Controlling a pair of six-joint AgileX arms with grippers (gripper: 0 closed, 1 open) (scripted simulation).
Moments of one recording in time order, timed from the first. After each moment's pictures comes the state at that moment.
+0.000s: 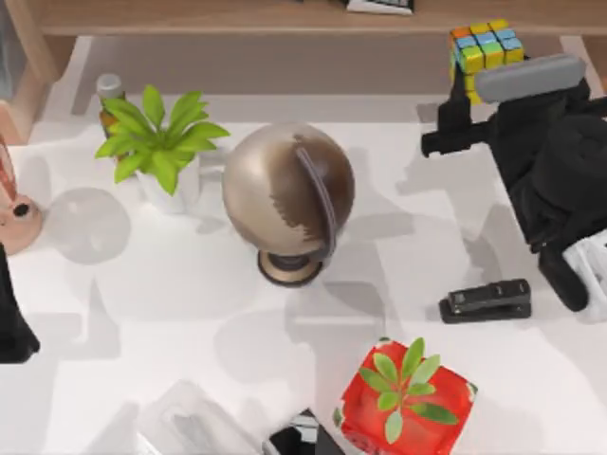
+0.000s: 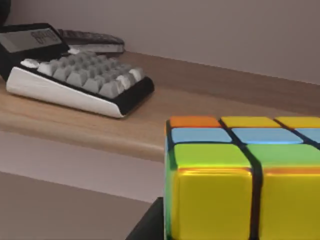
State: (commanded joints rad) left arm 0.00 0.00 0.00 0.00 0.00 0.00; right arm 0.37 2.03 0.77 1.31 0.27 -0.15
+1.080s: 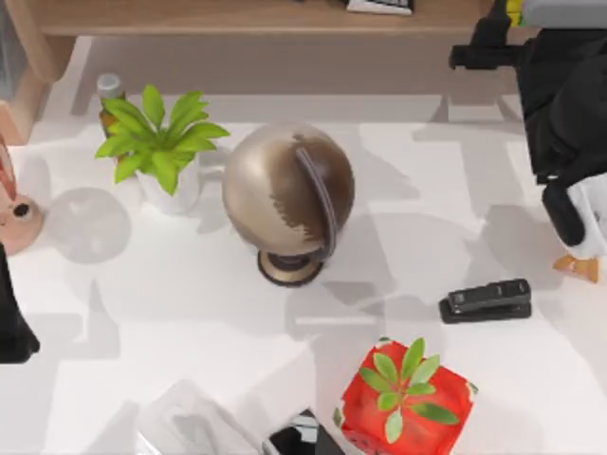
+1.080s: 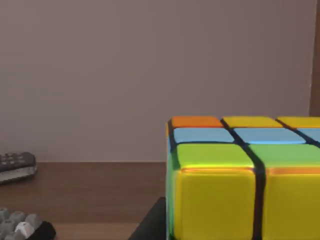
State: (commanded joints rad) left arm 0.00 0.00 0.00 0.00 0.00 0.00; right arm 0.28 2.11 0.99 1.34 0.31 -0.05
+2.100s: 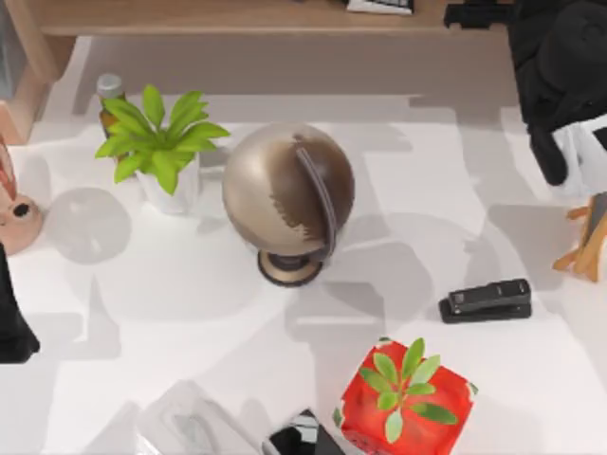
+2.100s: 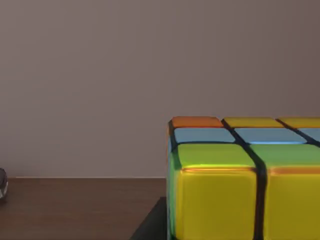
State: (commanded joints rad) left arm 0.00 0.00 0.00 0.00 0.00 0.00; right arm 0.24 2.24 1.27 1.18 0.27 -0.04
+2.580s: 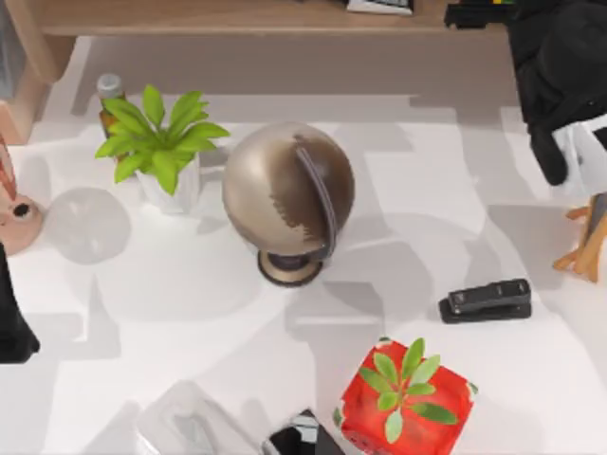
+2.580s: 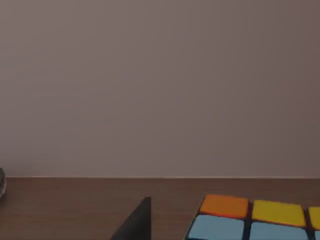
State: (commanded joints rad) left arm 0.00 0.00 0.00 0.00 0.00 0.00; right arm 0.24 2.24 1.27 1.18 0.27 -0.04
